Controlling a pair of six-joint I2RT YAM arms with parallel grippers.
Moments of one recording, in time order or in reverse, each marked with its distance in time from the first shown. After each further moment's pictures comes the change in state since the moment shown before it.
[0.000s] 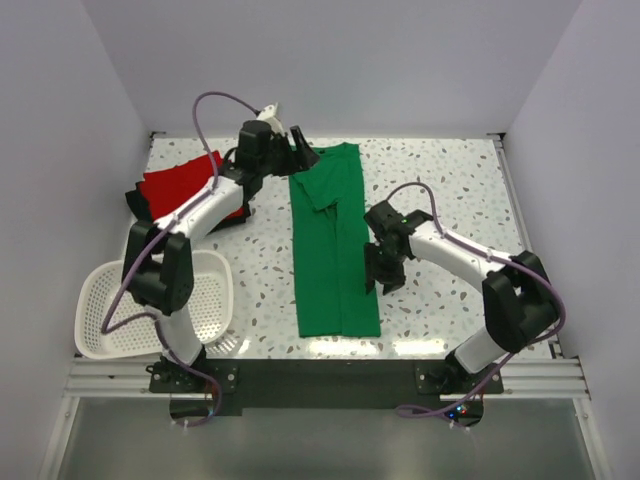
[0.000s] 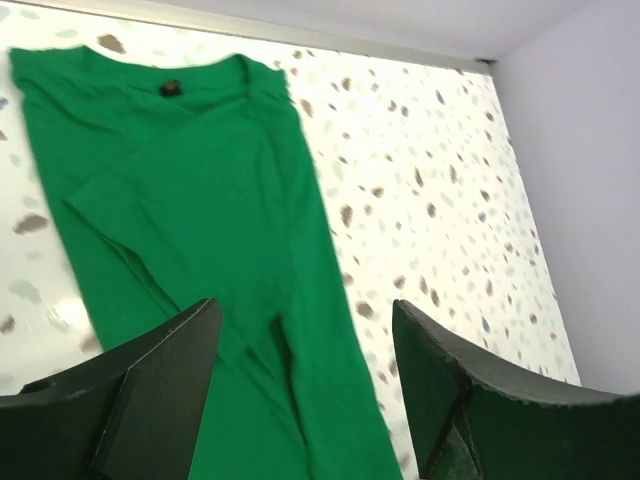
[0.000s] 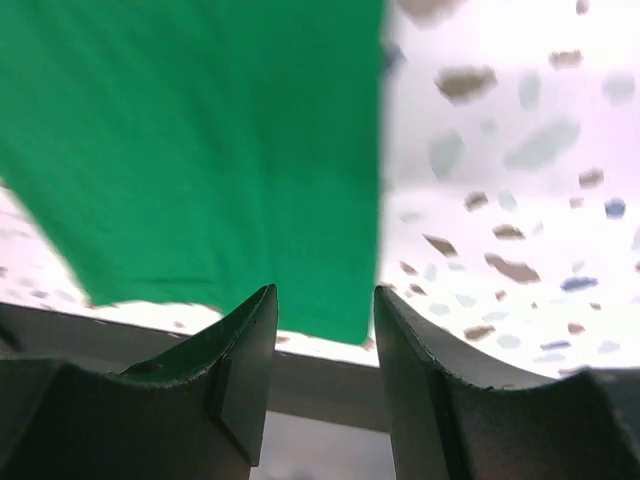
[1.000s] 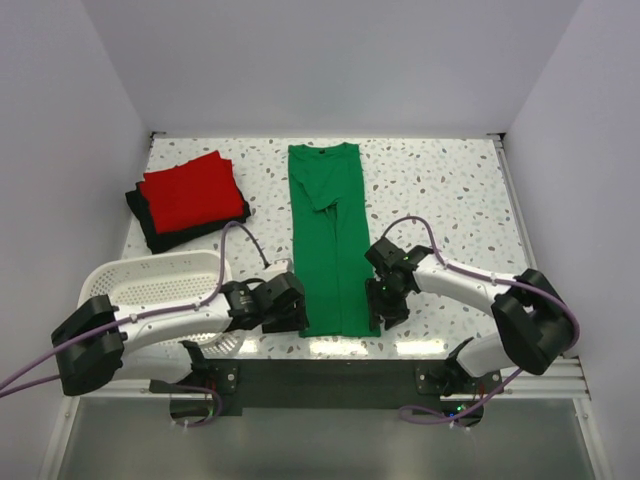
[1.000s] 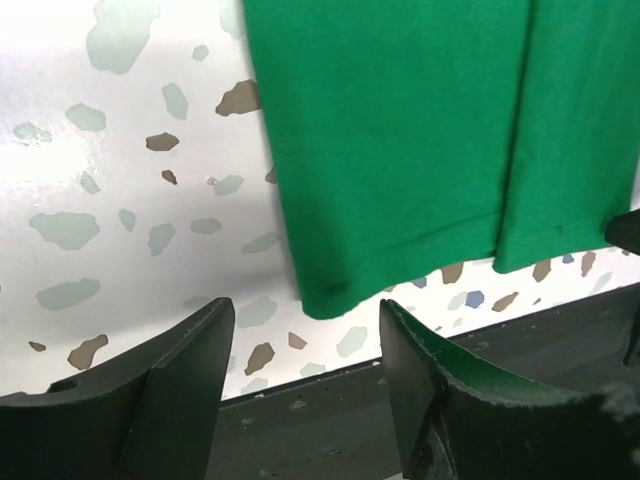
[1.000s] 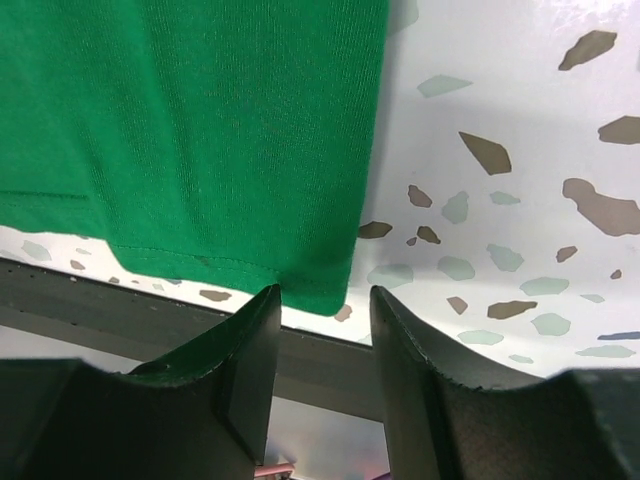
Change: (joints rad) left arm -0.715 -0.702 -0.879 -0.489 -0.373 -0.518; right arm 0.118 -0.154 -0.352 0.116 -0.087 0.028
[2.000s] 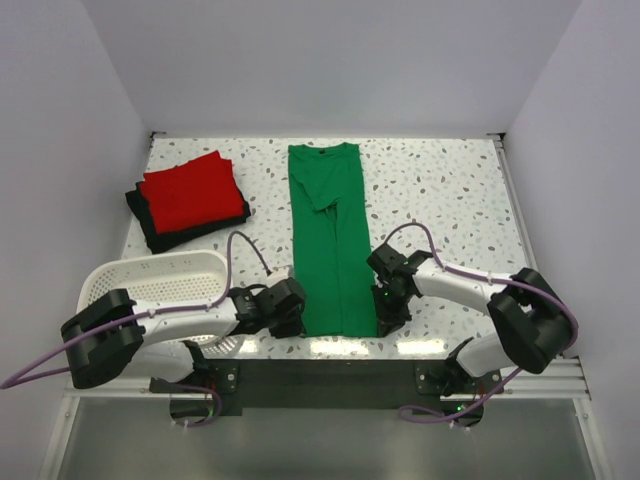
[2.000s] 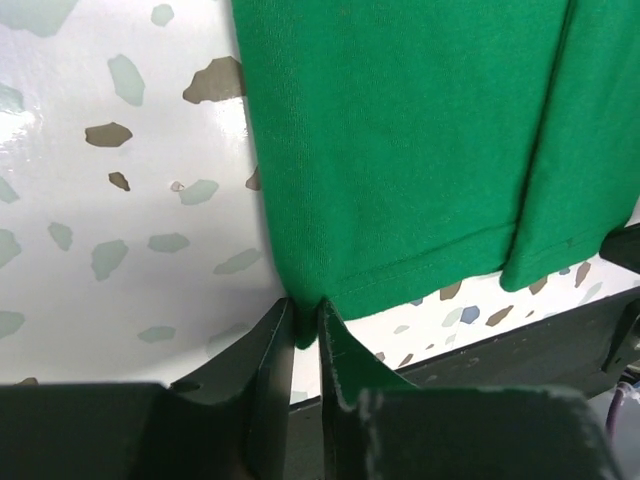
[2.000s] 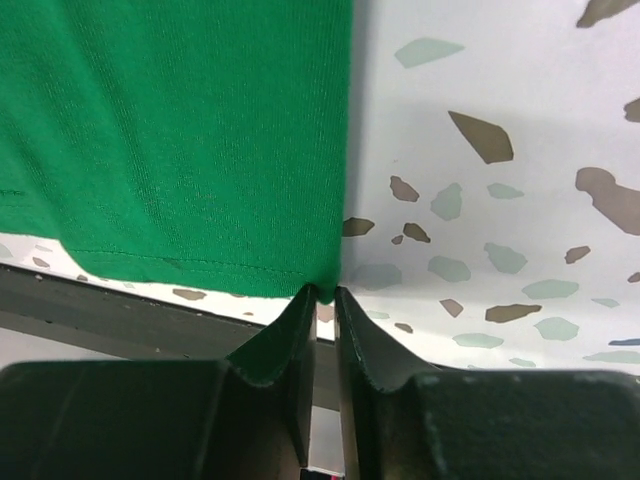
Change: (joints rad) left arm -0.005 0.073 -0.090 0.175 0.056 -0.086; right arm 0.000 0.010 -0.052 0.021 -0.022 0.002
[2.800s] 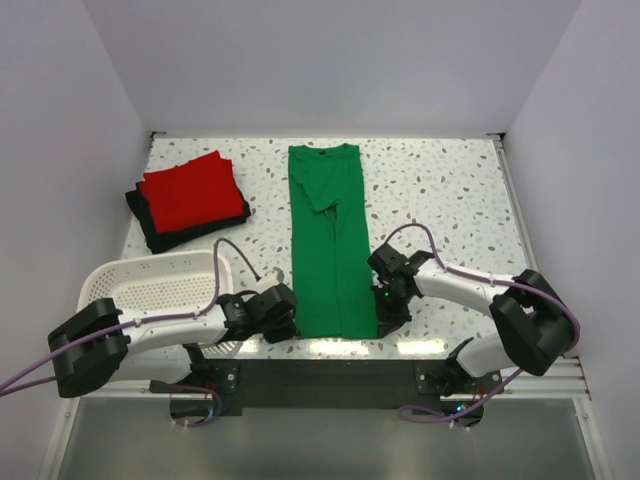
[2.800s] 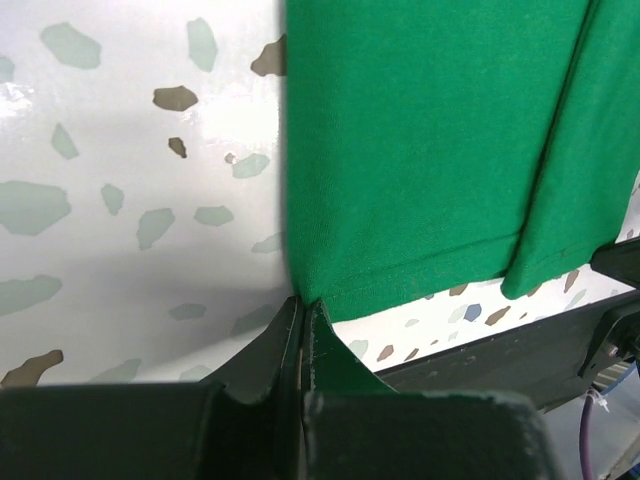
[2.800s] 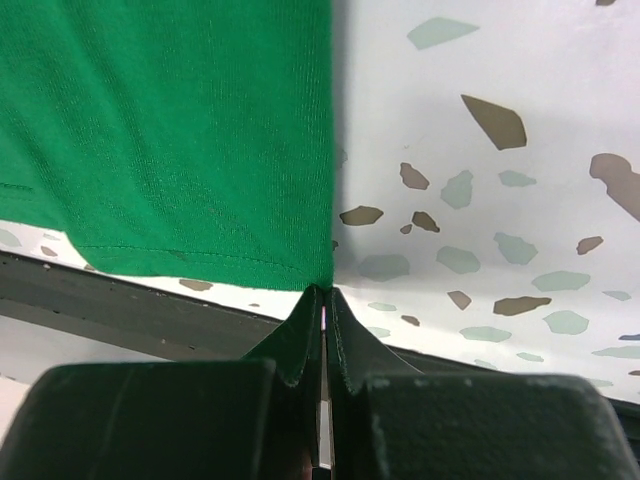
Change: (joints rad) left arm -0.008 -0.090 -0.080 0.018 -0.020 -0.090; right arm 0.000 -0.011 -0.003 -0.004 -0.021 0.003
